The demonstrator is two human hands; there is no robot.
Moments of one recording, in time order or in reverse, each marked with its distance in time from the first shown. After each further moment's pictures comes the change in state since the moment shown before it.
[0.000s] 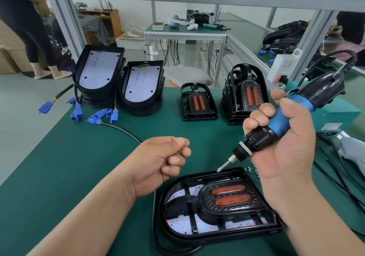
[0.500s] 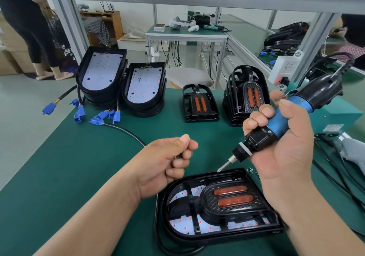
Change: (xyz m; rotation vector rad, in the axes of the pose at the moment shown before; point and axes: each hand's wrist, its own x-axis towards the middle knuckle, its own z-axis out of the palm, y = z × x) left_hand 0.004 -0.004 0.001 0.040 -0.063 0.003; right_hand 0.001 0.003 0.000 0.000 0.005 0.003
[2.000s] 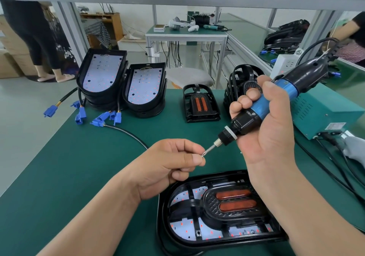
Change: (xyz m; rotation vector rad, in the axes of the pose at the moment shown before) left_hand -0.006 0.004 0.005 0.158 -0.134 0.066; right_hand 0.017 0.016 0.030 0.037 0.001 -0.021
